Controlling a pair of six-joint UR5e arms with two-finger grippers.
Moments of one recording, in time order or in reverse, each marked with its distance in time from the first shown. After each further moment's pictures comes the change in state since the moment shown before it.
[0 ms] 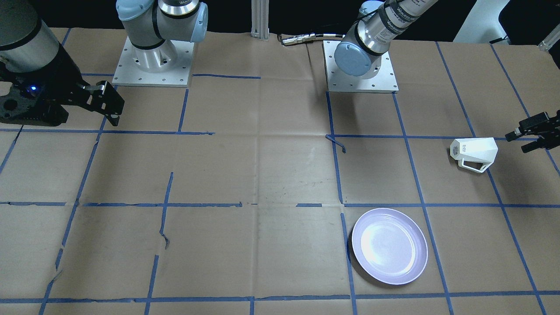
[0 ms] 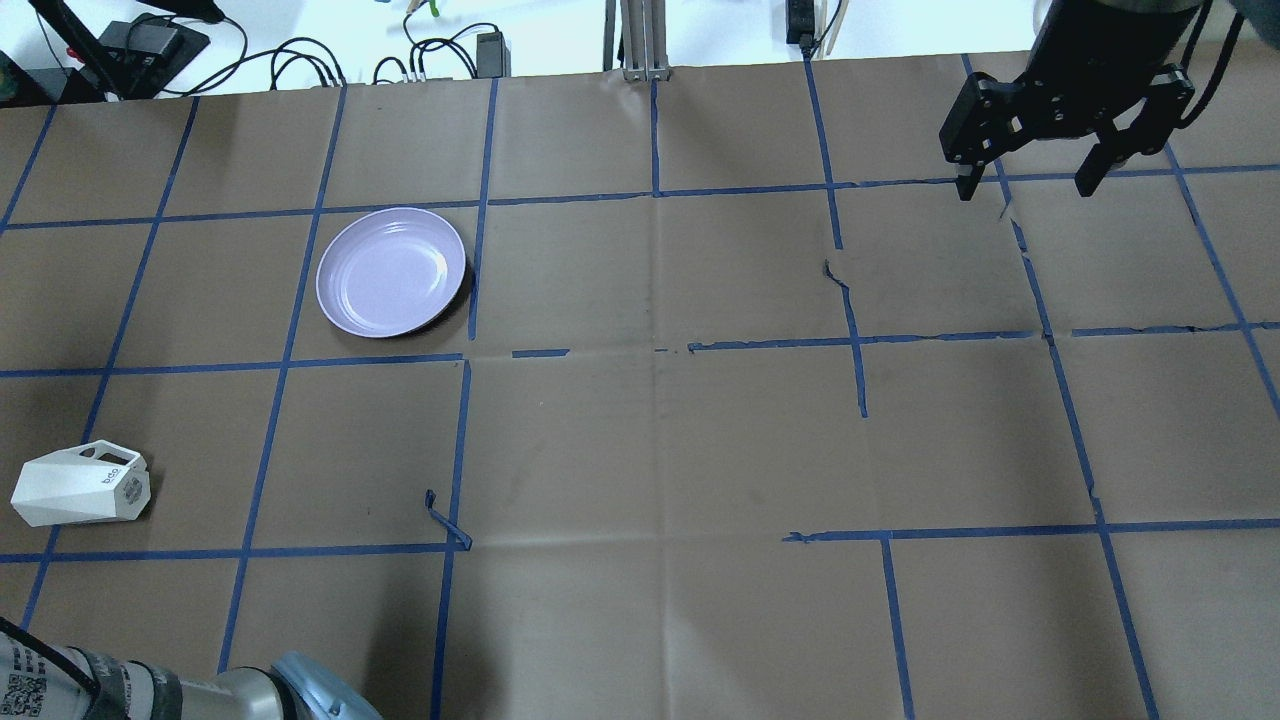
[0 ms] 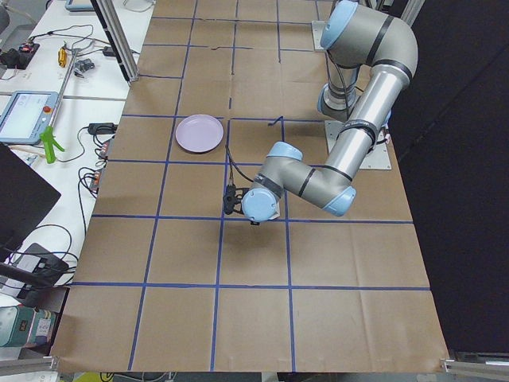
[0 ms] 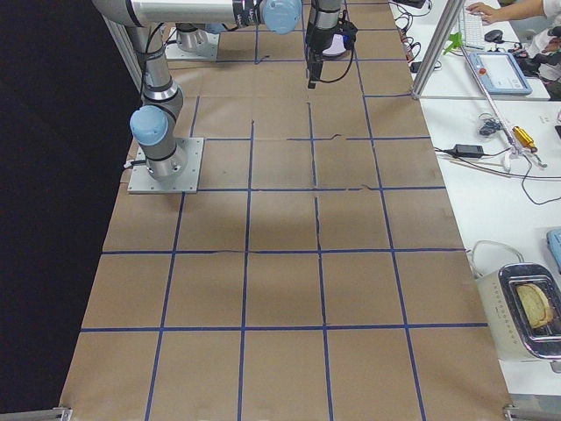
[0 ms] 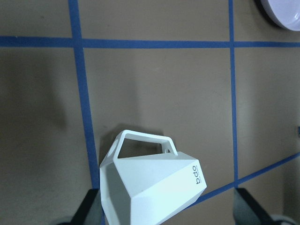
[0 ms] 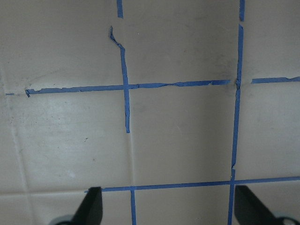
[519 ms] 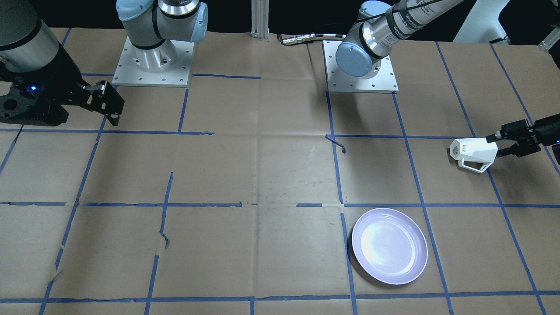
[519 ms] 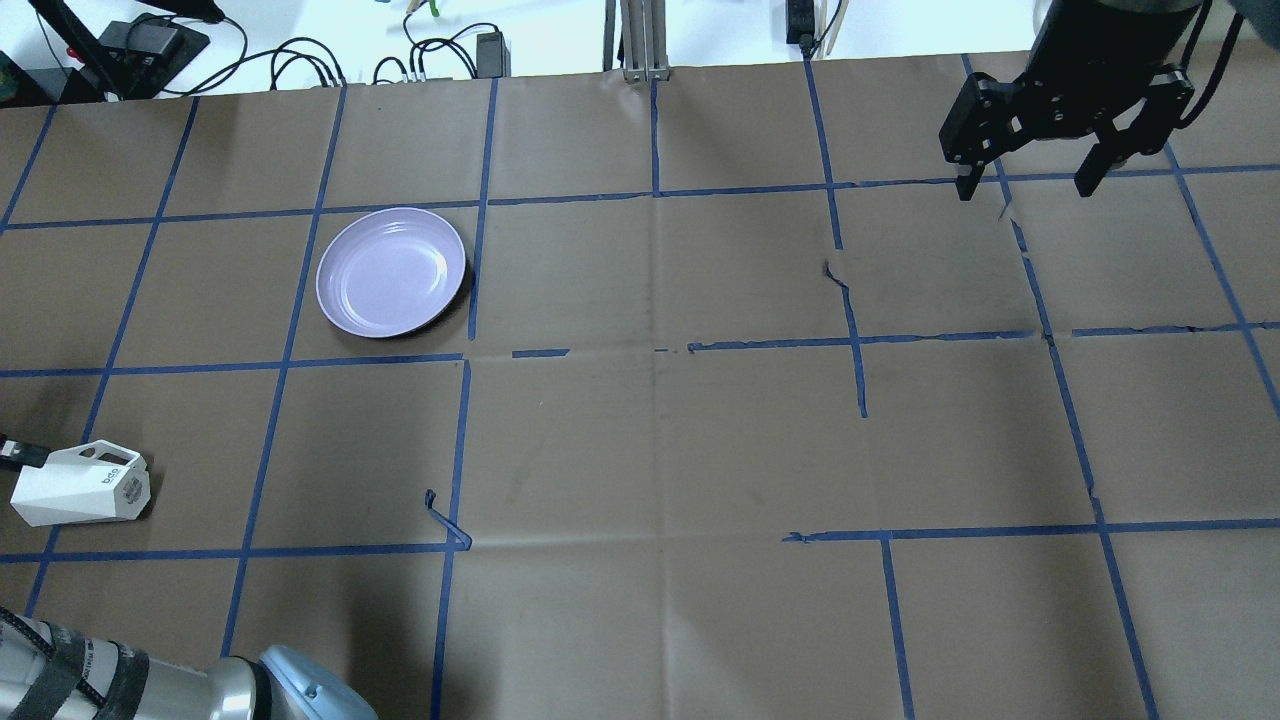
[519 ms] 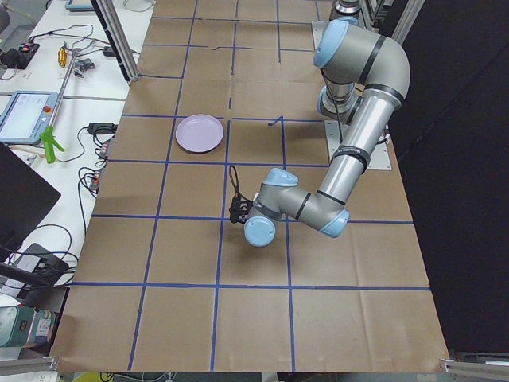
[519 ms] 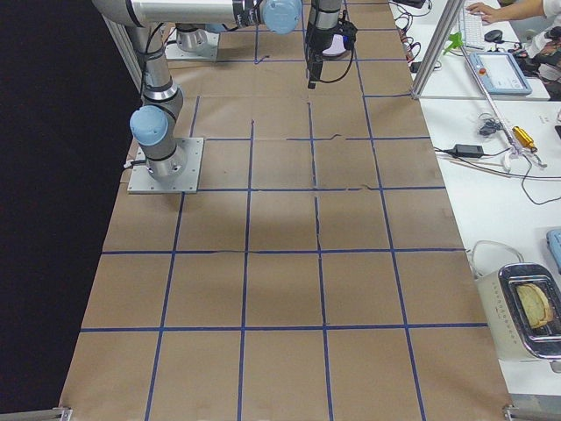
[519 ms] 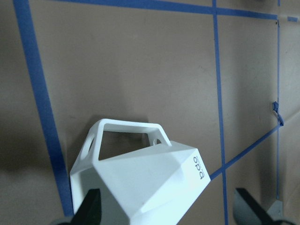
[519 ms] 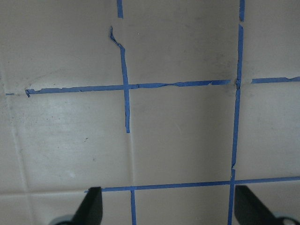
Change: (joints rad) left arm 0.017 -0.109 -0.004 -0.102 0.011 0.106; right arm 0.000 0.000 0.000 0.000 0.000 0.000
